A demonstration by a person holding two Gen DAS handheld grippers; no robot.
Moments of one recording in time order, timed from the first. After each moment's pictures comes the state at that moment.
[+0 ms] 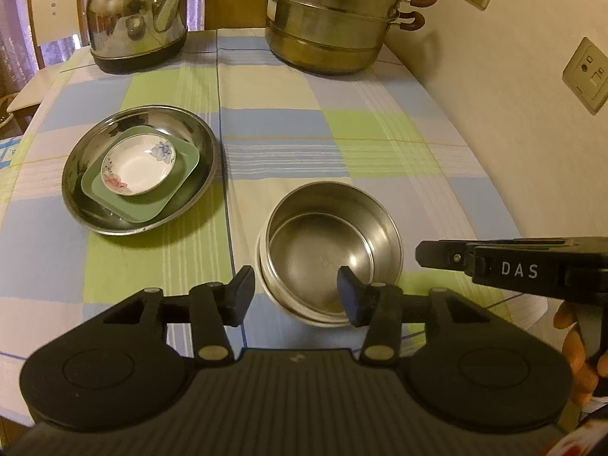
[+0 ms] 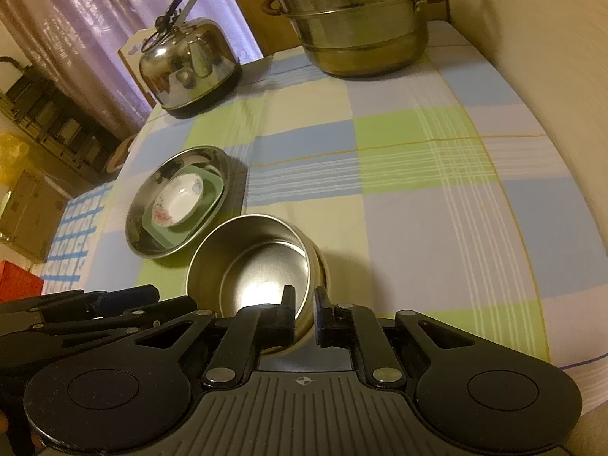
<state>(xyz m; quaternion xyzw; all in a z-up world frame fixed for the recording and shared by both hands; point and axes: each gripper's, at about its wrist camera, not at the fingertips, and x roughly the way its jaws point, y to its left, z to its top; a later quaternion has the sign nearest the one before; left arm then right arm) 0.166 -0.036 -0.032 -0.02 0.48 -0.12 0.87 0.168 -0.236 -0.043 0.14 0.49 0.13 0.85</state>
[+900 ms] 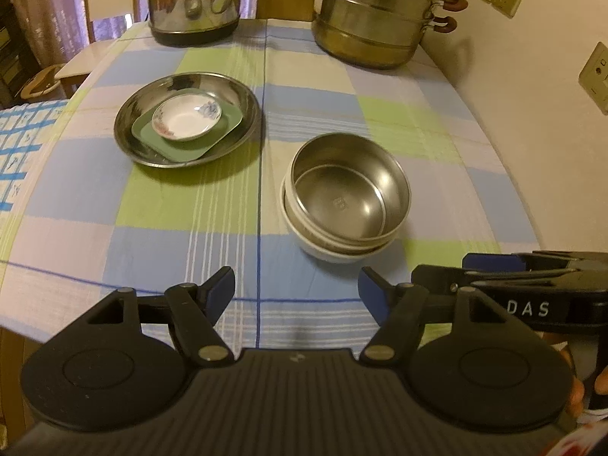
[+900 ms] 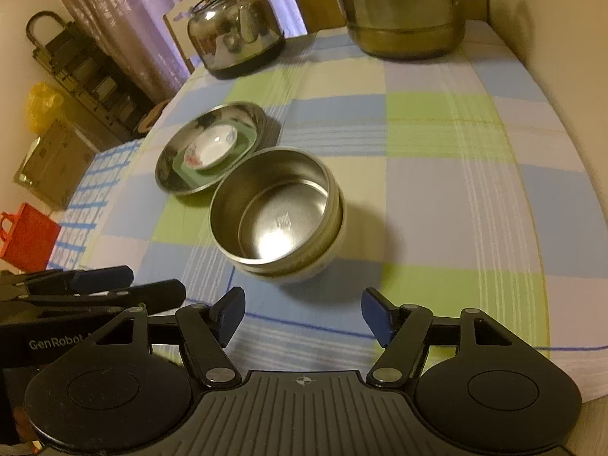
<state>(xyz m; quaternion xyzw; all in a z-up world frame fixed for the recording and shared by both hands) 0.099 -0.036 -0.032 -0.05 0.48 -0.04 0.87 0.117 -0.236 -0.057 0.10 0.50 0.20 0.84</state>
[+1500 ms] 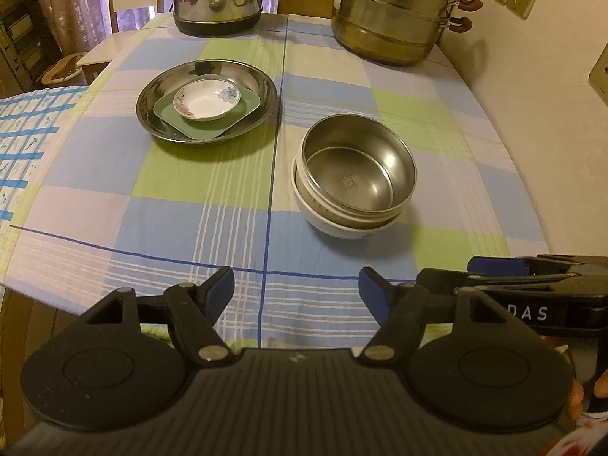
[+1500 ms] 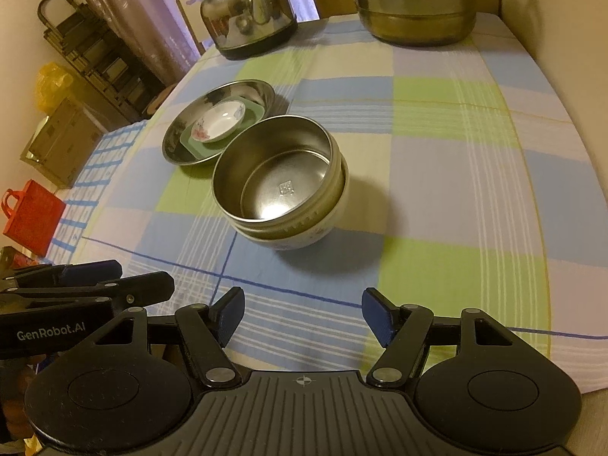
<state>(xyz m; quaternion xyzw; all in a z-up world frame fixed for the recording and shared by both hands) 0.074 -0.042 -0.034 -0.06 0.49 0.00 0.87 0.101 -0.241 -0.065 0.08 0.50 0.22 0.83</state>
